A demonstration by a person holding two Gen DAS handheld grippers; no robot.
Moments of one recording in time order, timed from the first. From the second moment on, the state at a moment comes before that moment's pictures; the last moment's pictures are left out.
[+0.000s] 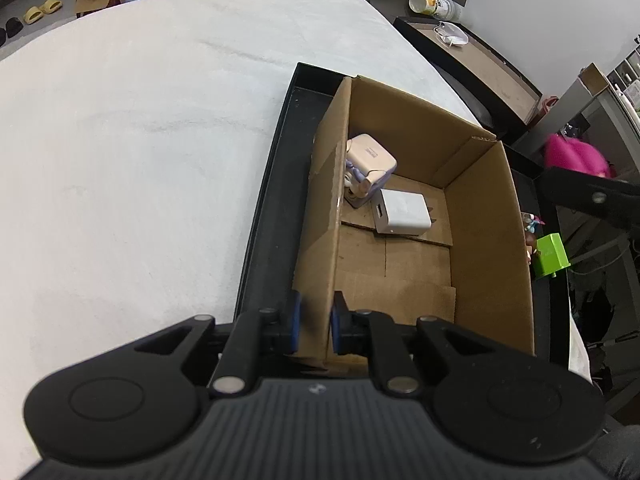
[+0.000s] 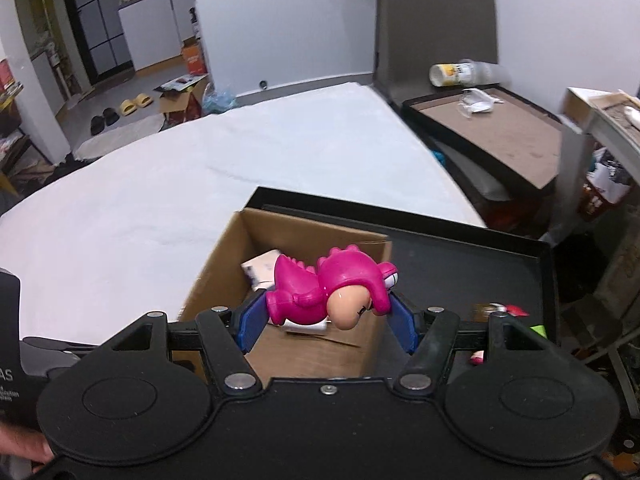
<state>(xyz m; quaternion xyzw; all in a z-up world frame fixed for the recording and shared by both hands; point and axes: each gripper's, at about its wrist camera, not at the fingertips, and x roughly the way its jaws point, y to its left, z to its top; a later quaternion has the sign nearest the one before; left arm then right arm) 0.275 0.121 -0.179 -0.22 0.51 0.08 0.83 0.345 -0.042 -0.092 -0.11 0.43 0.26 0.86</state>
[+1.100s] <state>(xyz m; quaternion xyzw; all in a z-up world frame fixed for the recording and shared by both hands) 0.275 0.124 -0.179 -0.24 0.51 0.07 0.82 0.344 -0.067 -0.107 -0.06 0.46 0.22 0.85</state>
